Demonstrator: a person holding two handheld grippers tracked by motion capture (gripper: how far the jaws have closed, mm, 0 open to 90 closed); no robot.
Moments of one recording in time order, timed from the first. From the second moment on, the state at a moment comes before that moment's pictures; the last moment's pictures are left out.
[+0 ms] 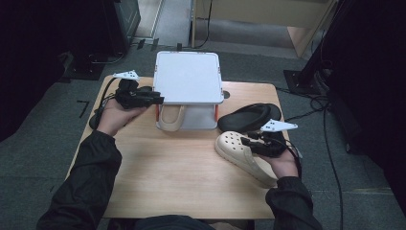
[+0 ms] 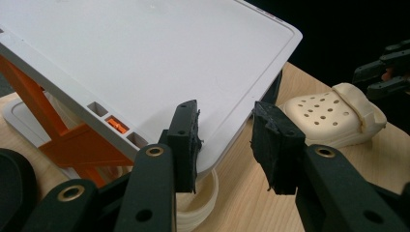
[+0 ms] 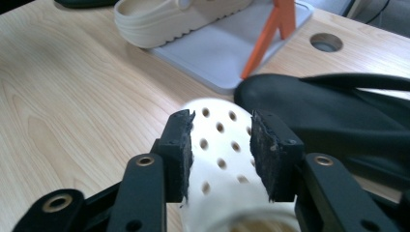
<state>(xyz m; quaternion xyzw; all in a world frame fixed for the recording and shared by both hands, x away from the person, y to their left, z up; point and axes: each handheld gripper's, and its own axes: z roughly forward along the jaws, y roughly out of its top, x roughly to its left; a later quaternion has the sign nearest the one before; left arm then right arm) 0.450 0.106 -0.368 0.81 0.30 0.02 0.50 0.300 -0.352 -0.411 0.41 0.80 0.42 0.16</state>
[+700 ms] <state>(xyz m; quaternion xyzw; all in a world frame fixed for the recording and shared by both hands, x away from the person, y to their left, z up) 0.450 0.107 -0.369 0.81 0.29 0.02 0.51 0.294 -0.404 -0.442 0.42 0.80 0.39 0.16</state>
